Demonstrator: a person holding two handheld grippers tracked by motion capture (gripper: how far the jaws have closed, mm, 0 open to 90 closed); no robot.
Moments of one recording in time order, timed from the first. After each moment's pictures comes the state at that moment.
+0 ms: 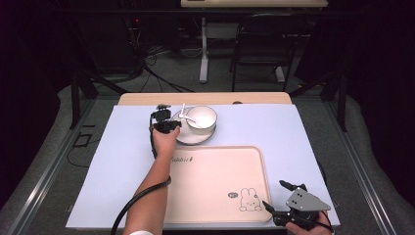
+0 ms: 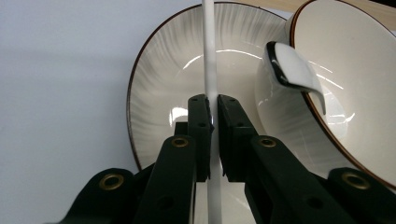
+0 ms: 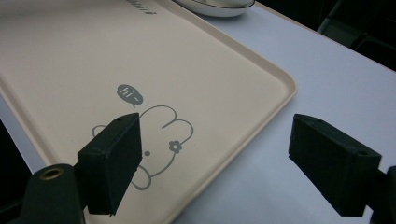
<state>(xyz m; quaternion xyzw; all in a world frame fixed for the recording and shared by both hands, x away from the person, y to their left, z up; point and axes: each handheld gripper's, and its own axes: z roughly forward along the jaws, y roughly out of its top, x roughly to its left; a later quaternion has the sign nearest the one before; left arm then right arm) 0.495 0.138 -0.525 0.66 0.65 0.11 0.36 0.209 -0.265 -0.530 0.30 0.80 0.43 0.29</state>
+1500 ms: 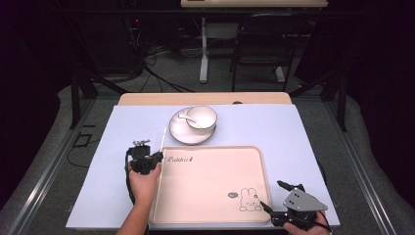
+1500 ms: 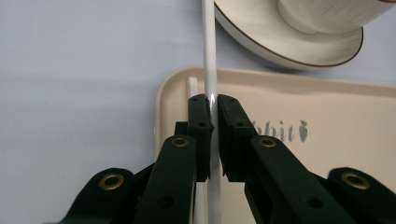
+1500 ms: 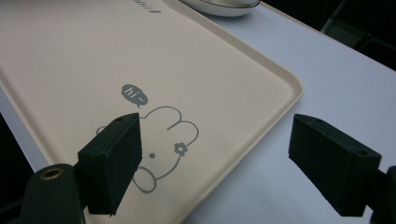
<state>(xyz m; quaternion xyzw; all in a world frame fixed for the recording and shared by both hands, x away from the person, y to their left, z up) 0.347 0.178 -0.526 0.65 0.66 0.15 0.36 0.210 -0.260 -0.531 0.30 0.81 0.43 0.29</state>
